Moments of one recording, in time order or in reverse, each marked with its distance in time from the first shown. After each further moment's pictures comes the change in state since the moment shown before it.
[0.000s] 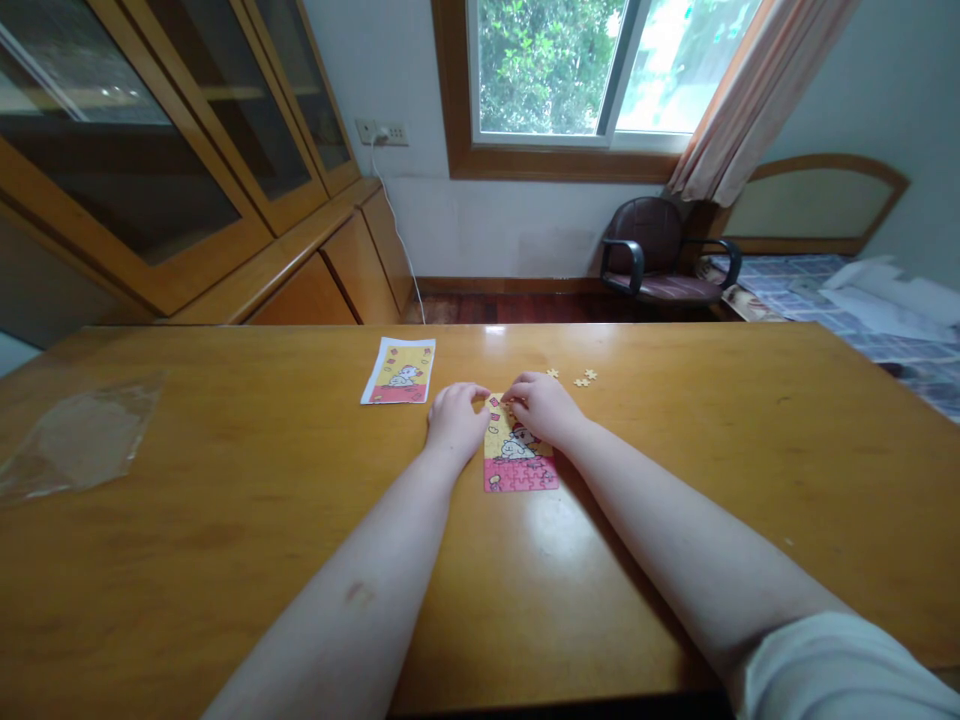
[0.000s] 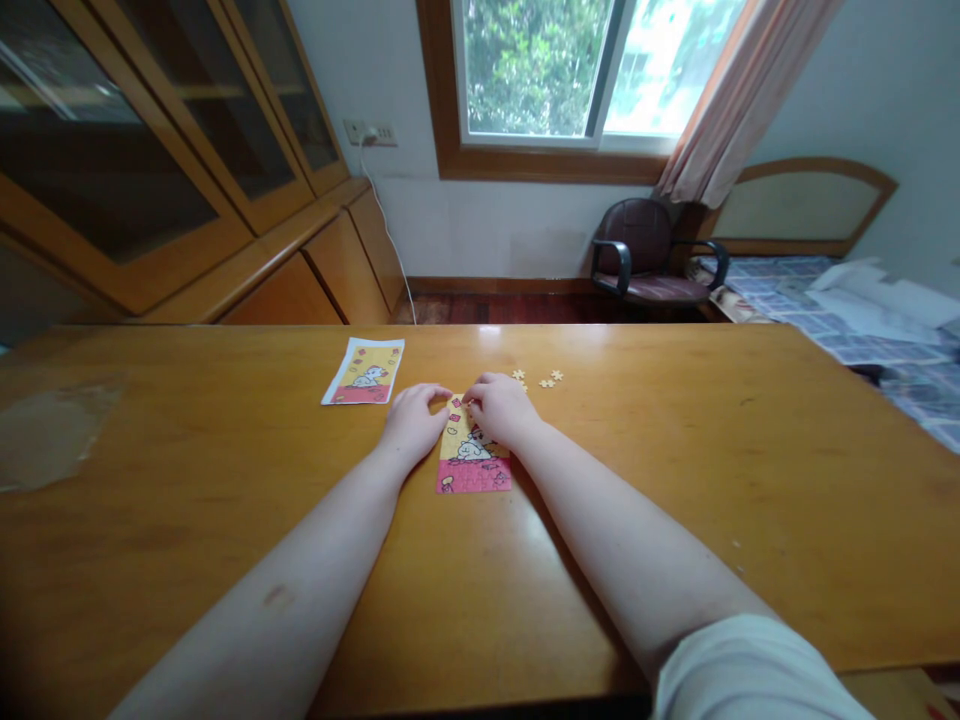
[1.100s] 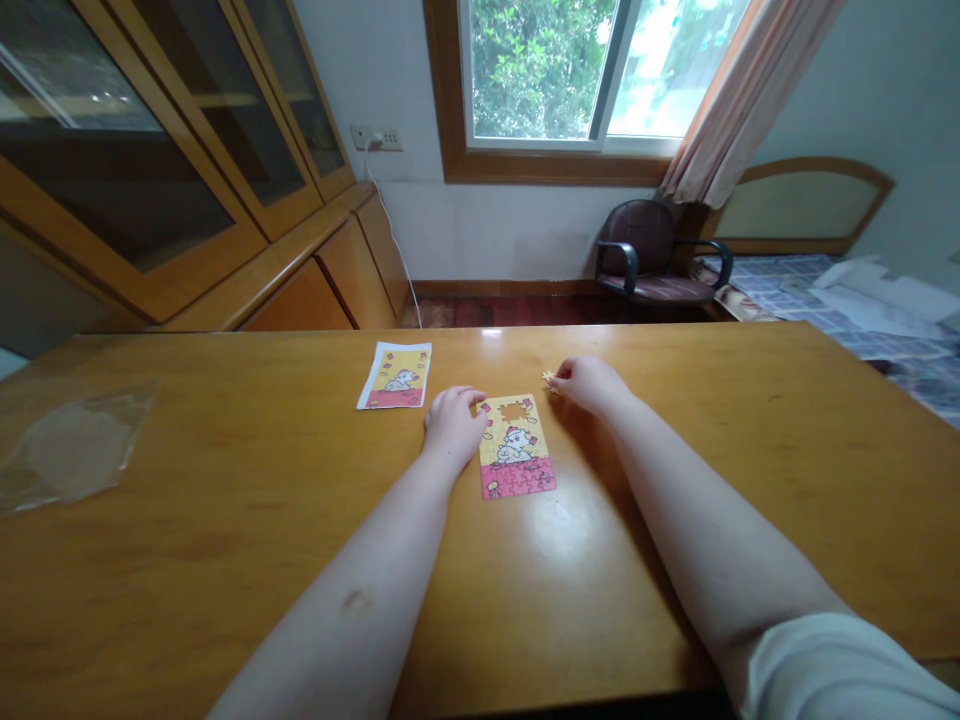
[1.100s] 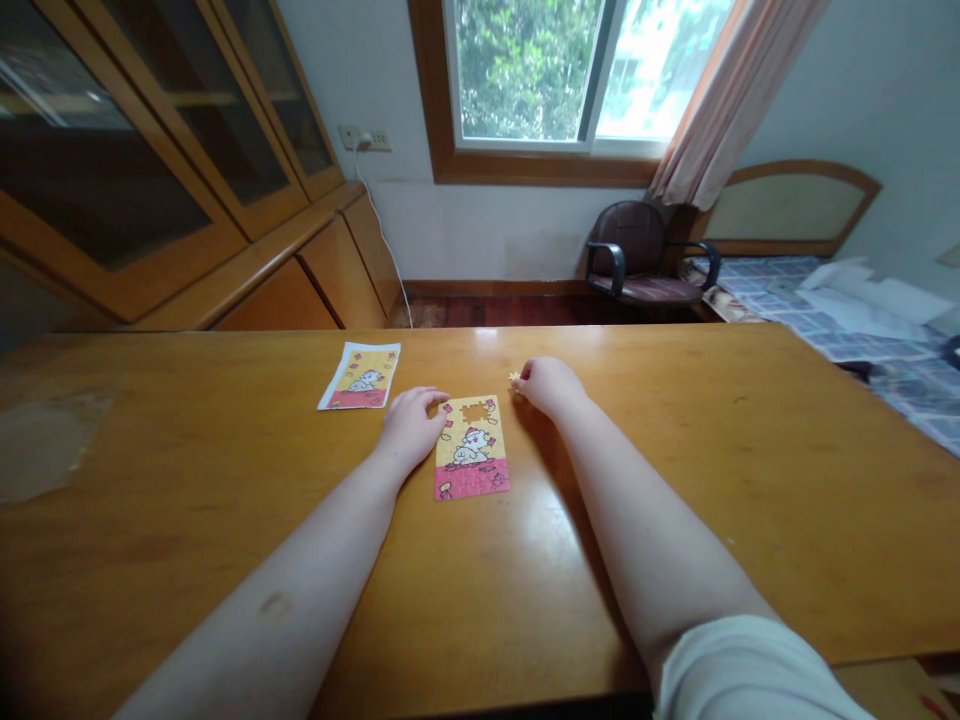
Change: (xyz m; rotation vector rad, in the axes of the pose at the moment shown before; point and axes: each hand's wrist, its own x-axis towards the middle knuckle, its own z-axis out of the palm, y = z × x) left_hand 0.000 -0.002 0.001 0.021 -0.016 0.002; right_hand 0.006 0.060 -0.043 -0.074 -0.079 0.541
